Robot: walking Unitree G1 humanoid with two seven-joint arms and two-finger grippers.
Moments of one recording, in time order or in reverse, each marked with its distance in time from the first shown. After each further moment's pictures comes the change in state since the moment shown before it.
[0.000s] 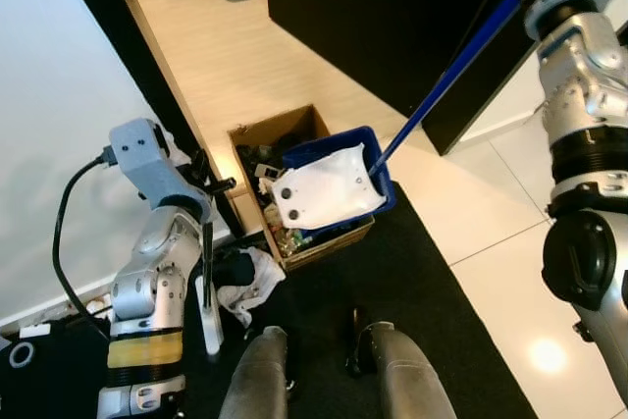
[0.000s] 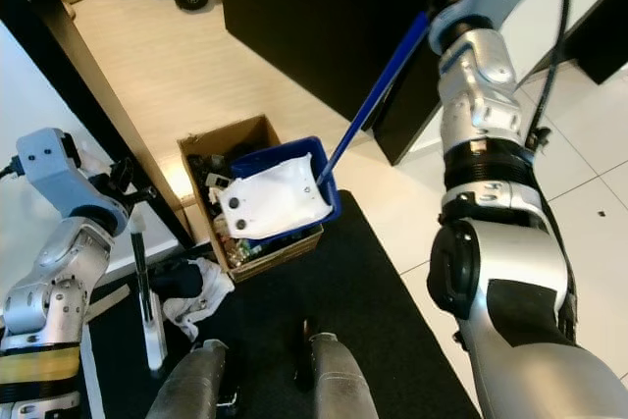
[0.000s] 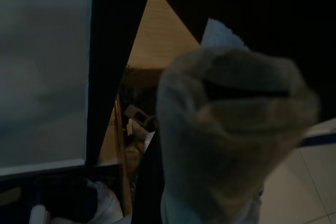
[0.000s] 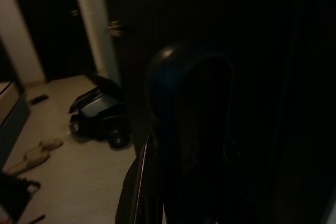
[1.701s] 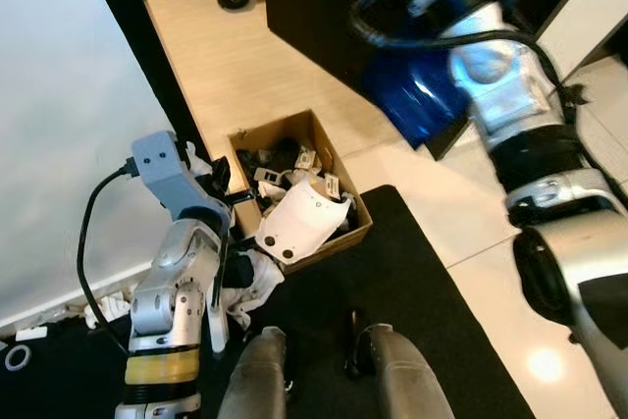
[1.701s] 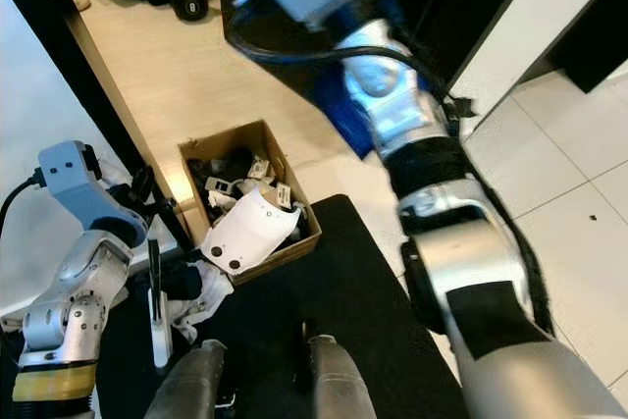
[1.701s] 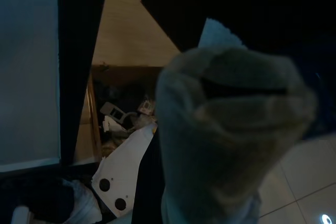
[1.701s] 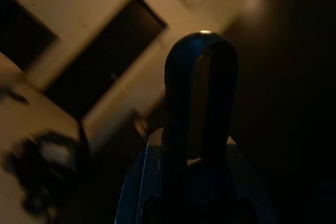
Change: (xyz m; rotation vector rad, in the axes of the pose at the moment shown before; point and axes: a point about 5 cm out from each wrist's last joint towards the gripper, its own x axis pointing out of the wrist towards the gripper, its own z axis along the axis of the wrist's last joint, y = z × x) left arm -0.010 -0.023 -0.014 -0.026 0.009 -0.095; right arm -0.016 0.063 0.025 -0.735 -0.456 0.222
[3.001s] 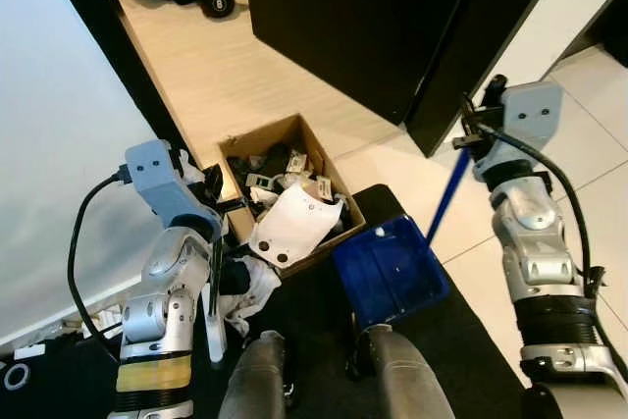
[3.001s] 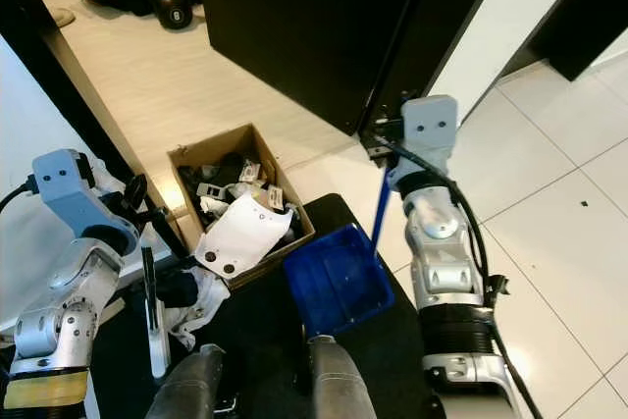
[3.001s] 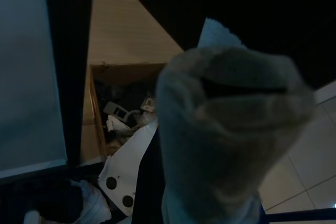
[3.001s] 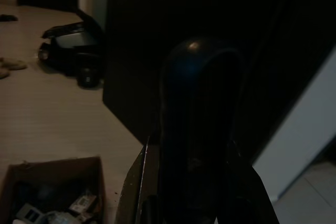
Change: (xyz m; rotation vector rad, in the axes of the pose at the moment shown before) left arm -0.005 0.019 -0.002 0.034 0.008 0.032; right arm -0.156 0.039 -0.060 0.425 0.593 -0.074
